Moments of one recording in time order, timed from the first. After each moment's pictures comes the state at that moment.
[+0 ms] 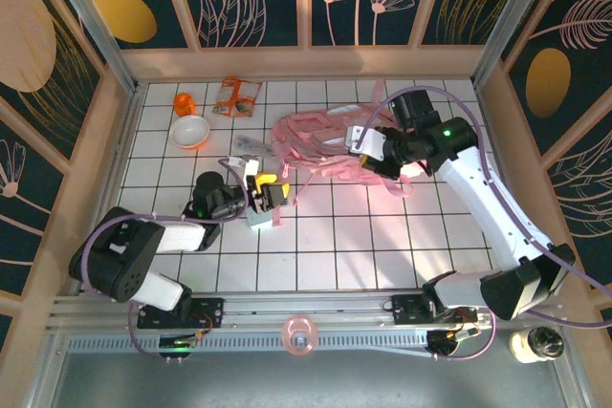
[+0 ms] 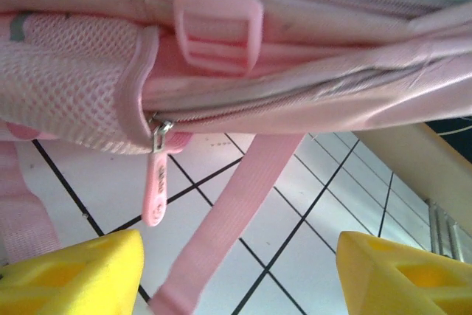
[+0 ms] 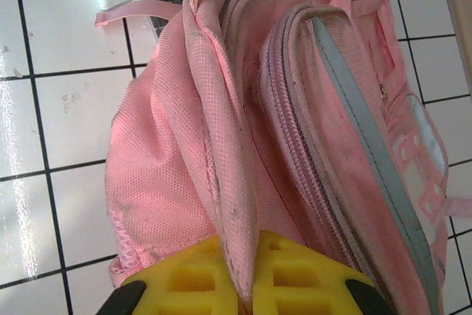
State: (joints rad) left arm -0.44 1.50 0.34 0.97 0.60 -0.49; right arm 0.45 1.32 1.44 -1.10 -0.31 -0.98
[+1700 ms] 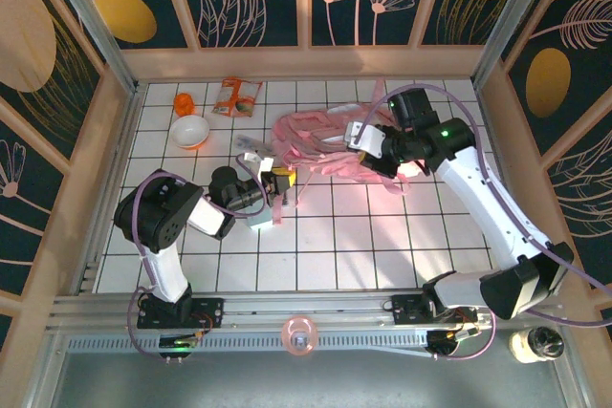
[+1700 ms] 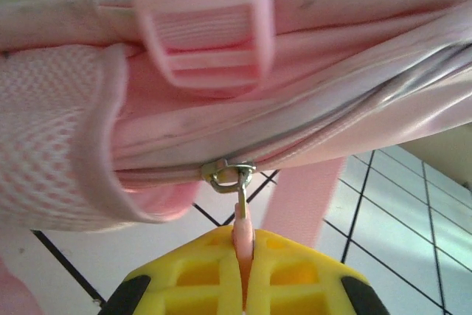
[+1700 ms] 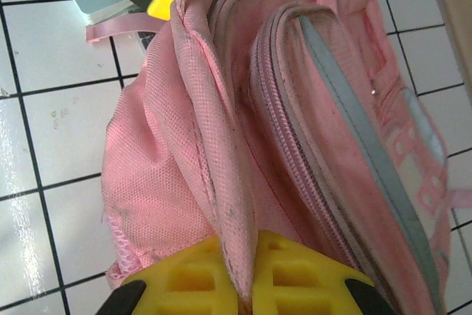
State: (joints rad) left arm -0.46 1.84 0.47 1.27 0.63 -0.38; right arm 0.45 1.32 1.39 -1.02 -0.30 -0.89
